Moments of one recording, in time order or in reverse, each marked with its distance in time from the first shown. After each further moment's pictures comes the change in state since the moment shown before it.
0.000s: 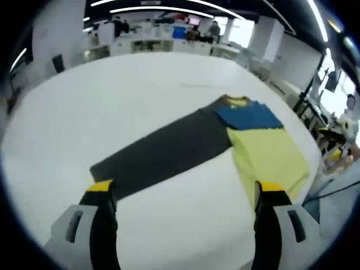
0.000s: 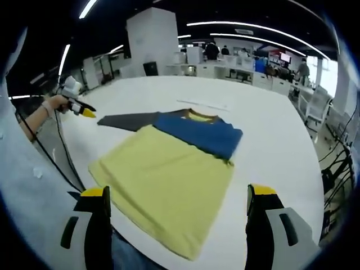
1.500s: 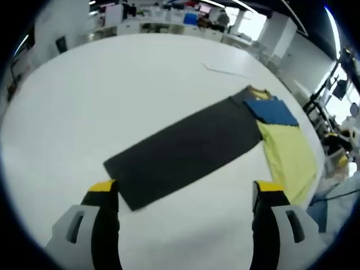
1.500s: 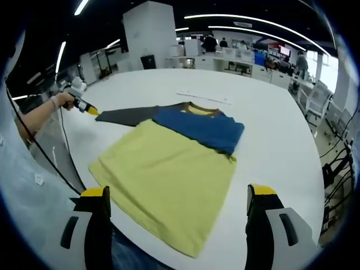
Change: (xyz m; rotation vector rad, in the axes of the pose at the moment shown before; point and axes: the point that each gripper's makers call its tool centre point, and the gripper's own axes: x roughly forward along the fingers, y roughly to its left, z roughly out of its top) left arm 0.027 0.066 -0.016 -0.077 0.111 -0.001; right arm 0.009 0.005 -0.002 0.016 0.063 -0.003
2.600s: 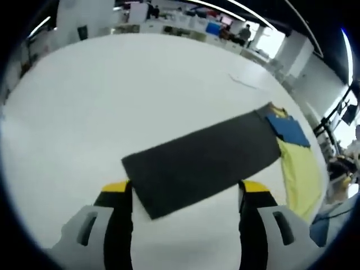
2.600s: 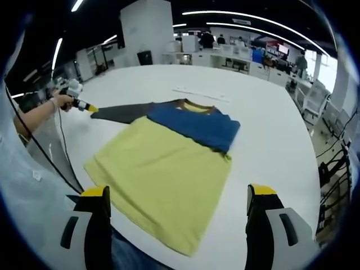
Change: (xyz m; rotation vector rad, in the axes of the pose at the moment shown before) left arm 0.016 0.041 0.002 -0.151 -0.077 0.054; right arm 0.000 -0.010 0.000 -0.003 0.040 -0.034
